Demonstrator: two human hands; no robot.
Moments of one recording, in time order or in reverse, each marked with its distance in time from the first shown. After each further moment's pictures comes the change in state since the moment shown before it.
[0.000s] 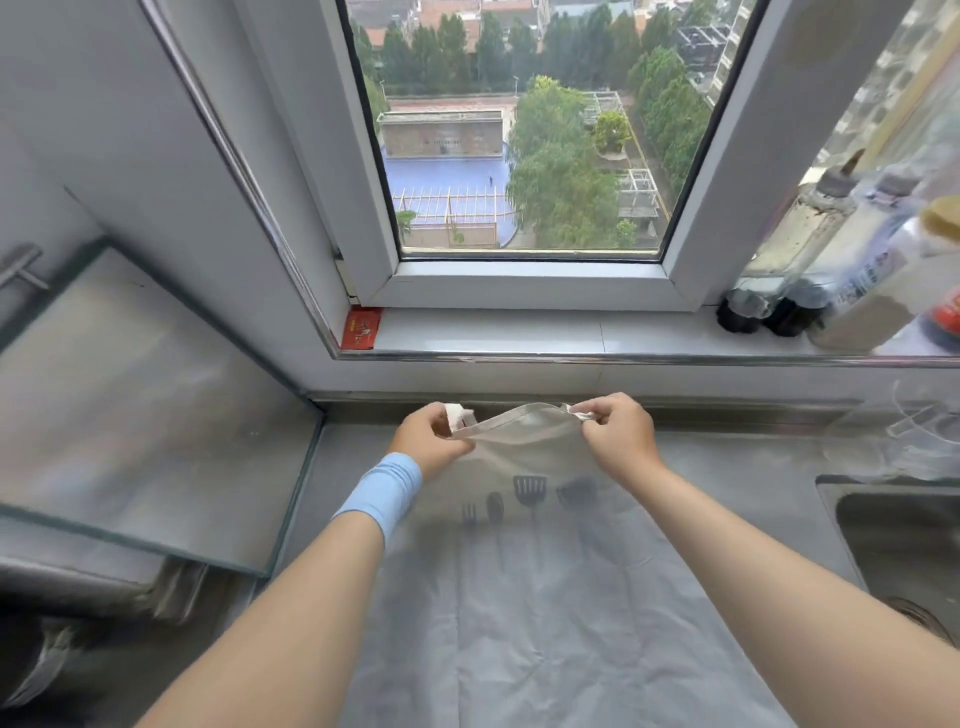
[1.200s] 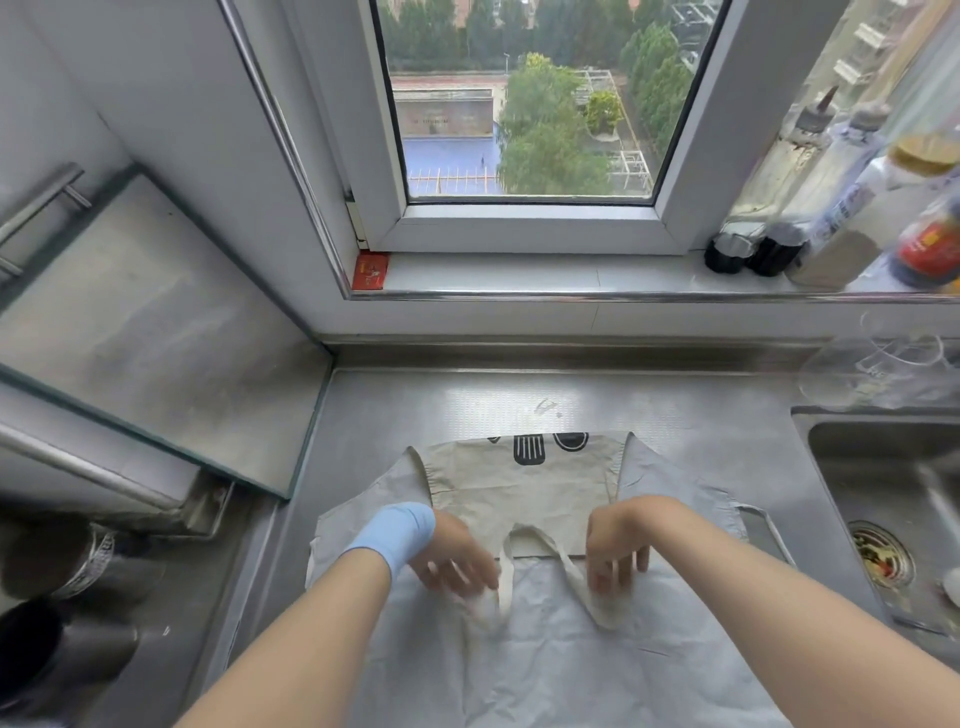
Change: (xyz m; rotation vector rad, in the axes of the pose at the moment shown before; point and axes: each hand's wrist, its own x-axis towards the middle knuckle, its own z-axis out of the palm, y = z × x) left_hand -0.127 -0.081 0.034 0.391 -0.991 -0.587; right_hand -0.138 0.053 0.010 -0.769 -1.245 0.324
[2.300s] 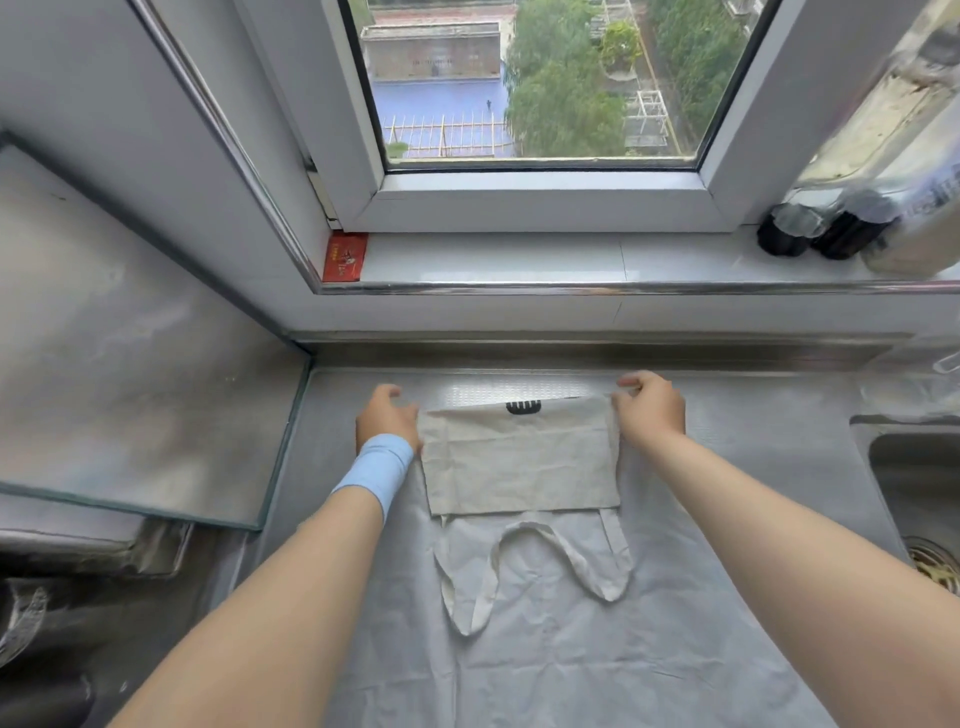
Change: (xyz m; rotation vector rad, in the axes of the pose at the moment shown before) left_hand 0.045 0.023 -0.140 -0.541 1.227 0.146; right_hand 0.071 0.030 -0.127 0.878 1.138 -0.038
